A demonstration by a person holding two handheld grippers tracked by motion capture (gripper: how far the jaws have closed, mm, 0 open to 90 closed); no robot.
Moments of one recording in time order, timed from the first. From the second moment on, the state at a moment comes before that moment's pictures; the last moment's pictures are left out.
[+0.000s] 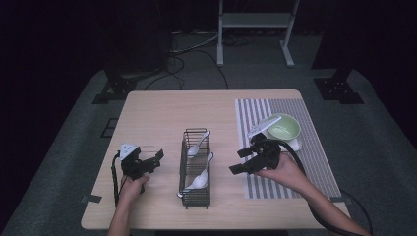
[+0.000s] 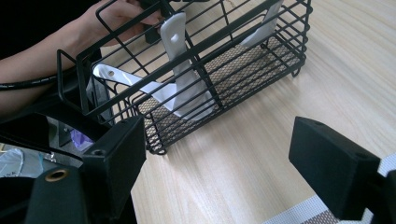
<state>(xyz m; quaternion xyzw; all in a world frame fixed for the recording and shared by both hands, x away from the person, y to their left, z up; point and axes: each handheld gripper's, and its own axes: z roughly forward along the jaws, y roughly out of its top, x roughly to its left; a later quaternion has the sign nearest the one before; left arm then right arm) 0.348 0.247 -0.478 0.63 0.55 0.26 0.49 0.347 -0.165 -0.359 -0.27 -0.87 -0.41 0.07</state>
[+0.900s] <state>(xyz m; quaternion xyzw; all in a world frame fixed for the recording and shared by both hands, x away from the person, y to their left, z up) 0.349 0.247 -0.478 0.63 0.55 0.25 0.49 0.355 -0.130 -0.338 -0.24 -0.89 -0.39 0.08</state>
